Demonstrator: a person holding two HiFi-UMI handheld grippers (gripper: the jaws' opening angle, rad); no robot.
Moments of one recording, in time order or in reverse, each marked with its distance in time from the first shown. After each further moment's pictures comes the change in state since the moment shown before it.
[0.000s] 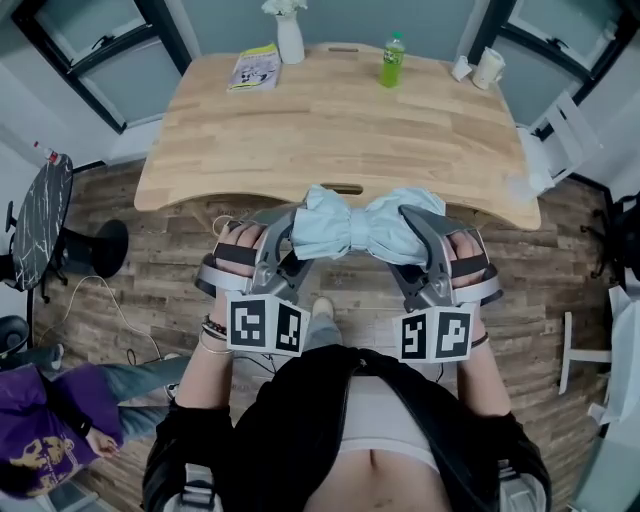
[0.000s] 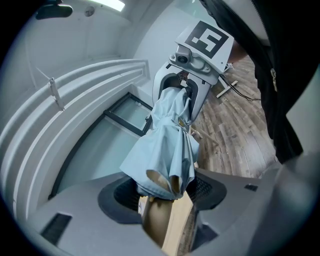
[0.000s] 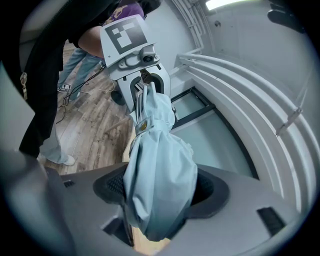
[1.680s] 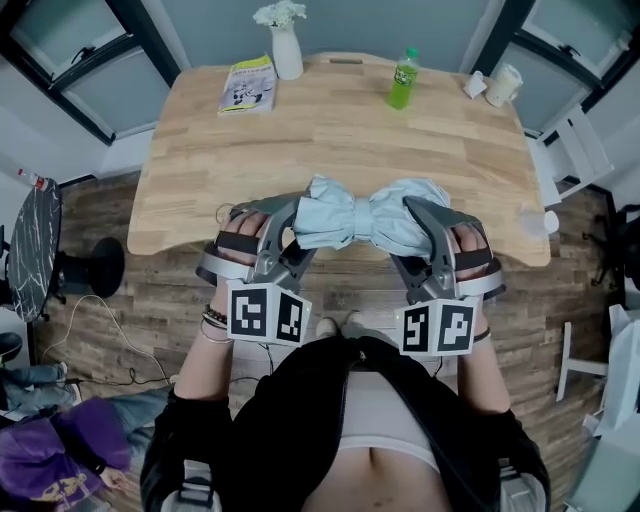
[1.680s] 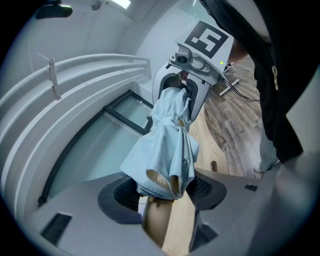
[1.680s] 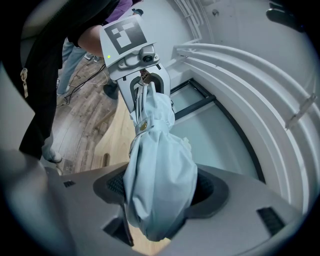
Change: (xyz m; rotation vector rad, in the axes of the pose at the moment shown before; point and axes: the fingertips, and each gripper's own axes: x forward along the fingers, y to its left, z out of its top) left arm 0.118 0.094 -0.059 0.008 -0.042 -0.020; right arm 0.137 -0.076 -0.022 0.013 0.045 -0.001
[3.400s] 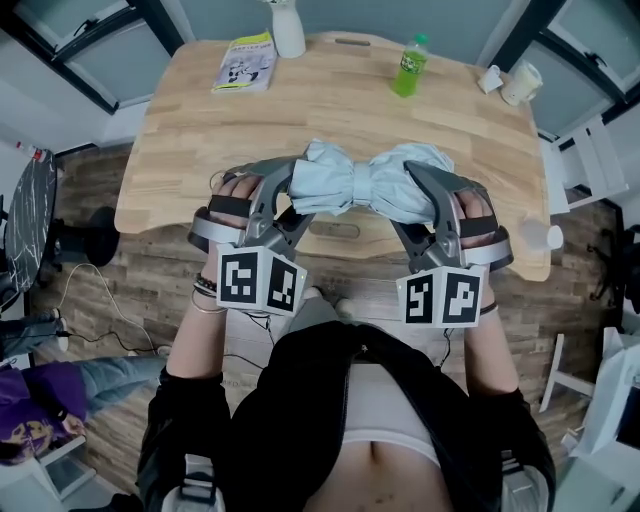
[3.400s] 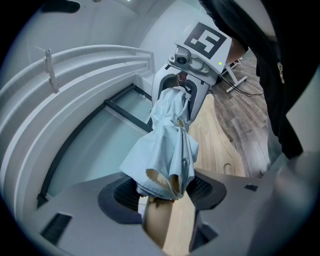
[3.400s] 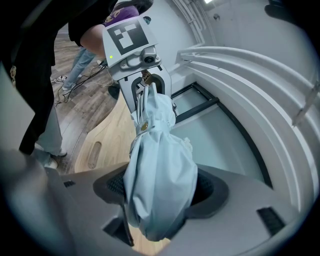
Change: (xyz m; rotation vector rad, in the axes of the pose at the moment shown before) left arm 0.068 0.026 0.007 -0.036 0.054 0.019; right arm 0.051 -0.036 -0.049 -0.046 -0.077 0.038
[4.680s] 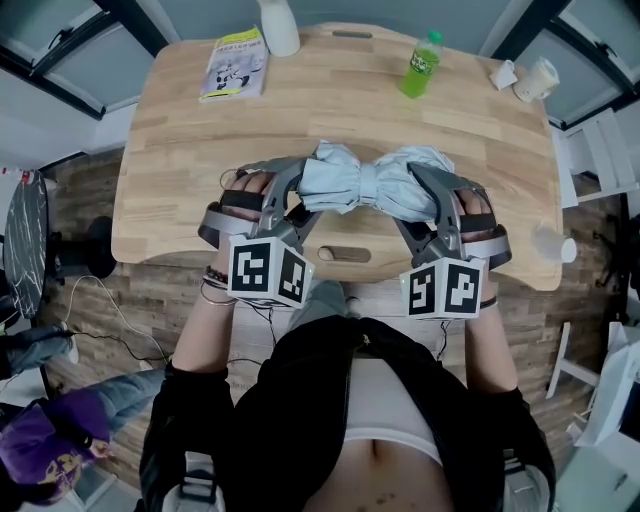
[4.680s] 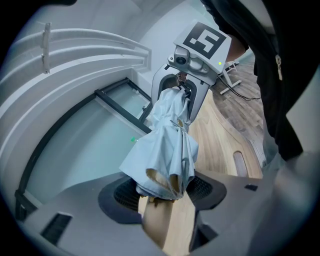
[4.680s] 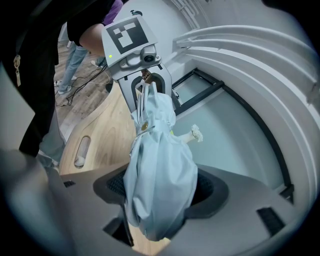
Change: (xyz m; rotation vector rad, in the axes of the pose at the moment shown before) left arm 0.086 0.005 -0.054 -0.019 -0.024 -0.131; right arm 0.093 0.008 -0.029 0.083 0.069 0.095
